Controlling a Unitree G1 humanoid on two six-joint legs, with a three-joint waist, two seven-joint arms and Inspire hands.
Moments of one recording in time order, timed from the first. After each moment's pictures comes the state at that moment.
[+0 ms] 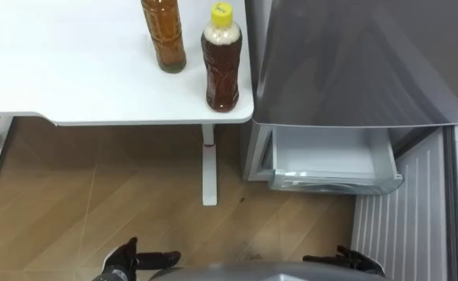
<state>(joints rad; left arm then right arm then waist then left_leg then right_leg) 0.14 0.18 0.03 1.13 -0.09 0.00 -0.08 0.09 -0.21 0.03 1.27 0.26 -0.02 0.11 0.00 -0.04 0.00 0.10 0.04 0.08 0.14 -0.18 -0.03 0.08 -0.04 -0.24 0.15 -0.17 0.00</state>
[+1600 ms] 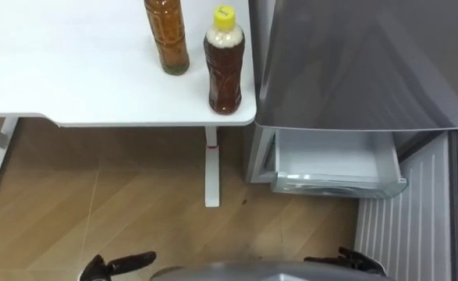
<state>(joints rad) 0.16 0.18 0.20 1.12 -0.43 0.01 0.19 0.08 -0.22 0.01 1.27 0.23 -0.01 0.09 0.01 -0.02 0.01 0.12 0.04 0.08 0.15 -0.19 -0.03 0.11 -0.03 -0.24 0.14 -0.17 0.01</state>
